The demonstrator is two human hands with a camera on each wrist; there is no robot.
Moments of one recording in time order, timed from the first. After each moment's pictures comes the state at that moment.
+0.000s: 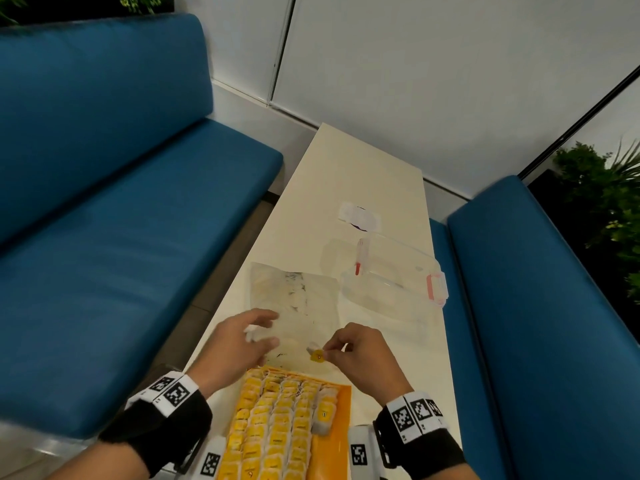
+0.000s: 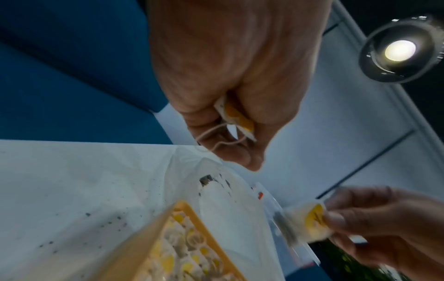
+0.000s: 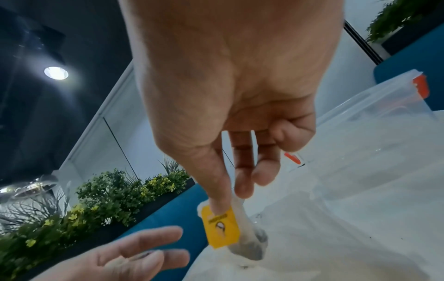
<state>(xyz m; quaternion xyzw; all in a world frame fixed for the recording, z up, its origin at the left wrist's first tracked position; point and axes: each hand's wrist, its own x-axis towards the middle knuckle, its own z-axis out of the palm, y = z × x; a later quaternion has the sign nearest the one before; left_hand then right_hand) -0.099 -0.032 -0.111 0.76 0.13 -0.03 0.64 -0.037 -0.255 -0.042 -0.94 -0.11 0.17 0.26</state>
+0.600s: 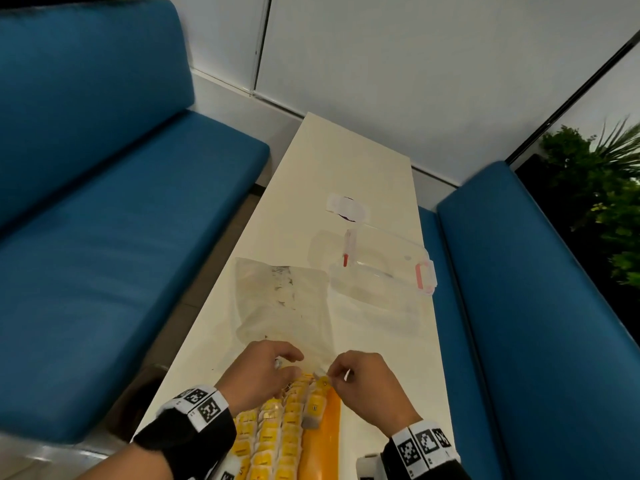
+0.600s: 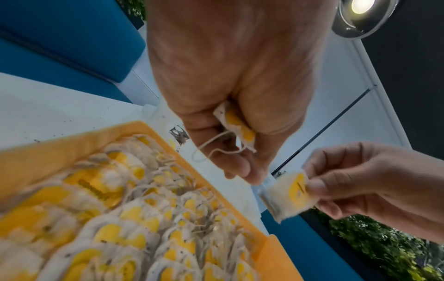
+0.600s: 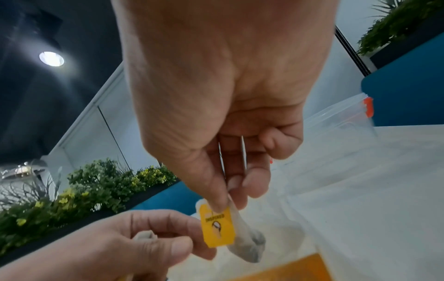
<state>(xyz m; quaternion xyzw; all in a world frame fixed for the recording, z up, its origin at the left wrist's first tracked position) -0.095 -0.089 -0.128 0.83 0.03 -0.14 0.55 -0.065 -0.297 -0.059 -0.95 -0.15 0.18 0.19</state>
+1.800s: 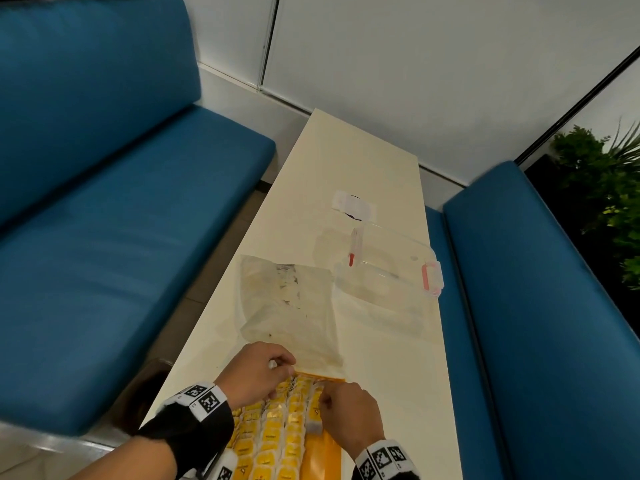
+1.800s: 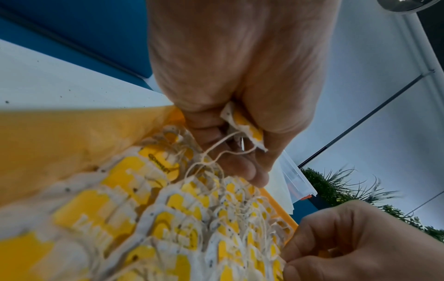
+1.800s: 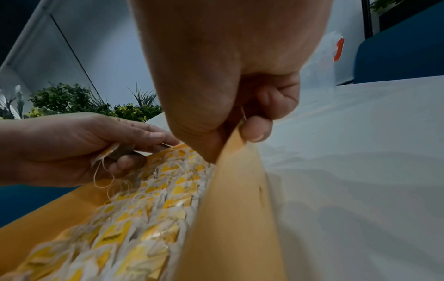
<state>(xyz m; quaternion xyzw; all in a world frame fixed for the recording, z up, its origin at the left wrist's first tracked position) -0.094 -0.080 -0.153 0.81 0.07 -0.17 0.56 -0.086 -0.293 -0.141 -0.97 -0.12 0.19 -0.01</state>
